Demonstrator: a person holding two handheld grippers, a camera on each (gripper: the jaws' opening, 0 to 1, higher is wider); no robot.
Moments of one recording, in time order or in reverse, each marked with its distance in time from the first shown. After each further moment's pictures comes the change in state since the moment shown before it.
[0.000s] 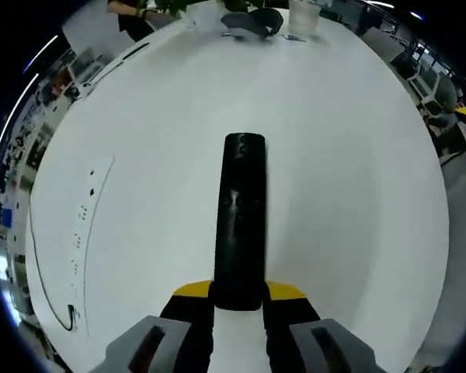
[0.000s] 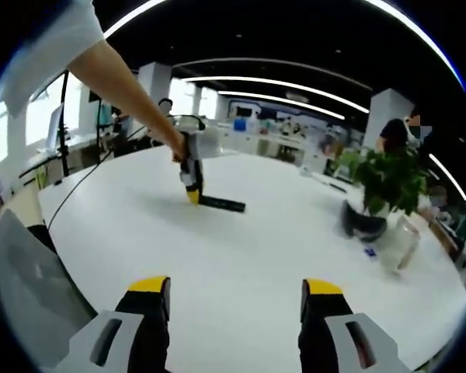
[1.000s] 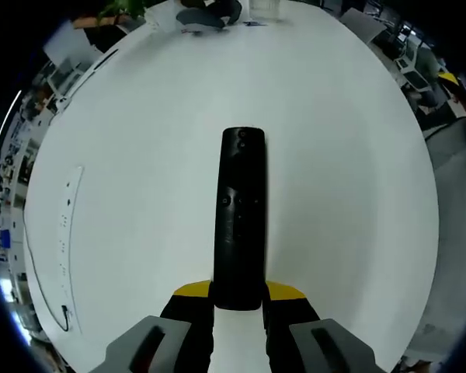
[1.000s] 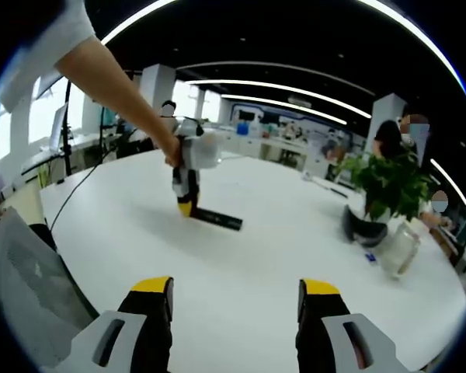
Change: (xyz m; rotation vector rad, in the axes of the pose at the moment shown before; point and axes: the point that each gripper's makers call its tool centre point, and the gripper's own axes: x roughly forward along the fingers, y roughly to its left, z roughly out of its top) left arm 0.000 -0.052 -0.008 0.077 0.051 -0.048; right arm -0.003 0.000 0.001 -0.019 -0.017 0.006
